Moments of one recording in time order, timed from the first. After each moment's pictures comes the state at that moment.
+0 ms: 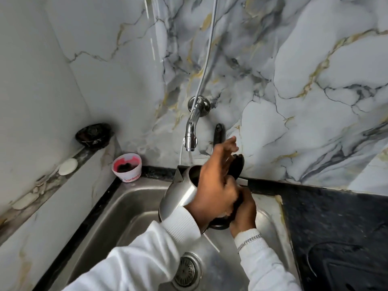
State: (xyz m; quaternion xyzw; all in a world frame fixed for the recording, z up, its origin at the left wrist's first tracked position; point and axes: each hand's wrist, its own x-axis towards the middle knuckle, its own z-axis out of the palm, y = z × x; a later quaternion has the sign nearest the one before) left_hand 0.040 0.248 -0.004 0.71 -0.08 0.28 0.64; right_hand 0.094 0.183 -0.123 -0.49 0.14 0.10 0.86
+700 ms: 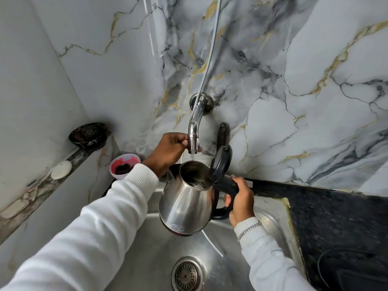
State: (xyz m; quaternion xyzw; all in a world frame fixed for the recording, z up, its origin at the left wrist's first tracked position) left_hand 0.096 0.386 0.007 0.81 0.10 0.13 0.56; right_hand 0.126 0.209 -0.110 -0.52 0.10 0.11 0.84
